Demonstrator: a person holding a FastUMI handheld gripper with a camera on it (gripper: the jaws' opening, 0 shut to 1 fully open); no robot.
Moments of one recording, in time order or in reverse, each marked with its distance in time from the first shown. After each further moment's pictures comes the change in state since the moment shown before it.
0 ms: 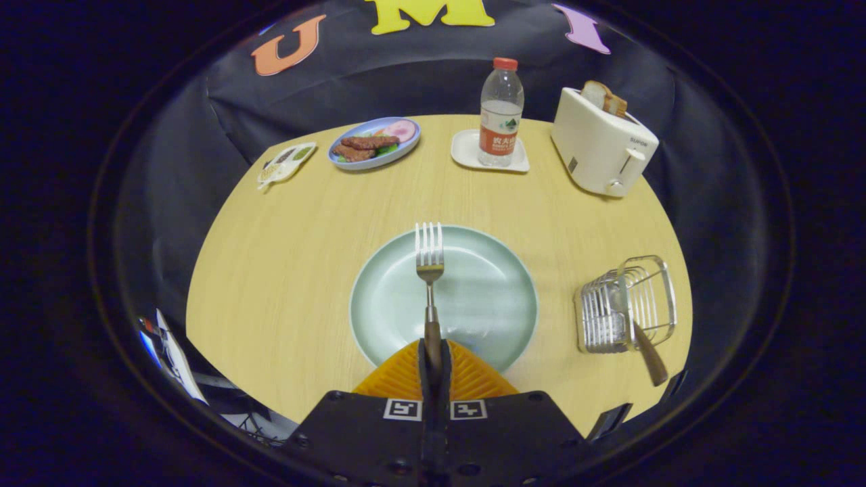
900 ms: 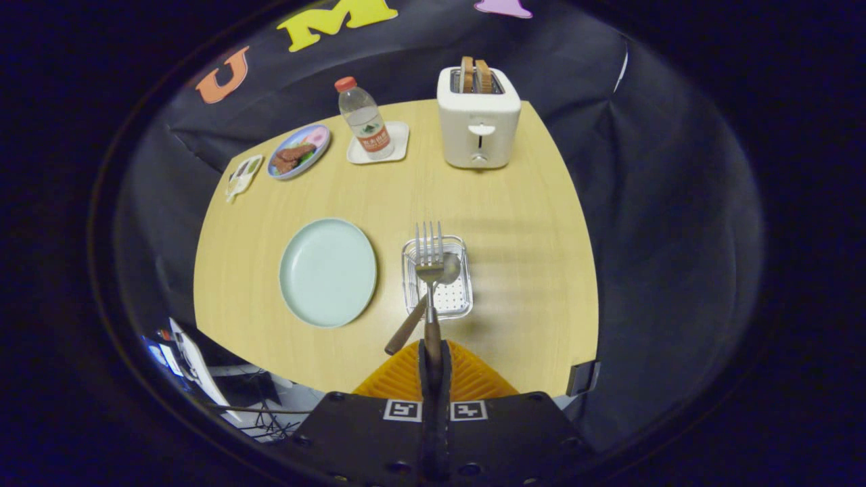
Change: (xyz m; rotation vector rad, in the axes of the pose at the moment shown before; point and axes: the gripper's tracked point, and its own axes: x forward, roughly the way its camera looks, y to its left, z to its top) arm -0.092 -0.187 -0.015 0.109 0.233 -0.046
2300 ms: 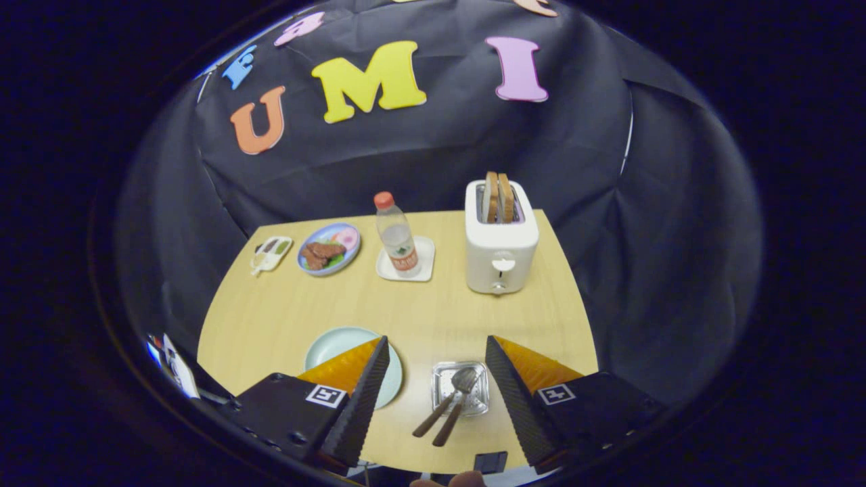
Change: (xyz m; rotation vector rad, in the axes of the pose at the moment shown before) arm -0.068 0.048 0.120 -0.054 -0.597 0.083
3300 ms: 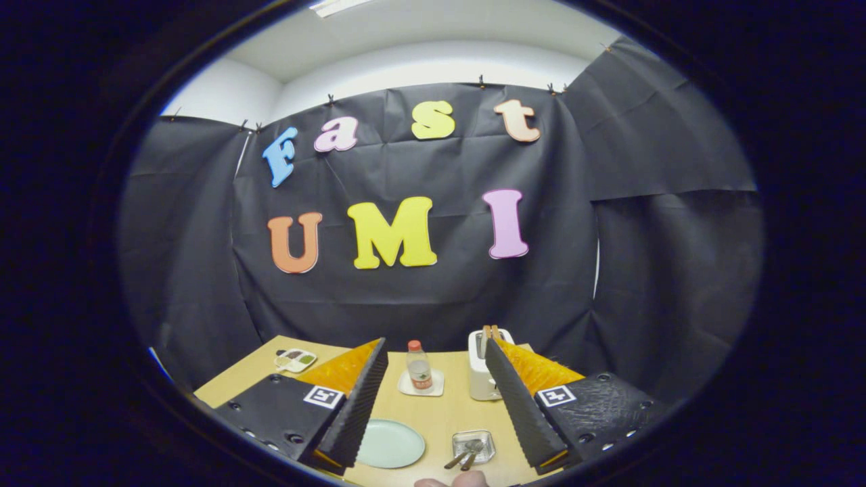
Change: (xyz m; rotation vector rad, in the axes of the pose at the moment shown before) arm -0.147 0.031 0.056 -0.005 -0.628 -0.012
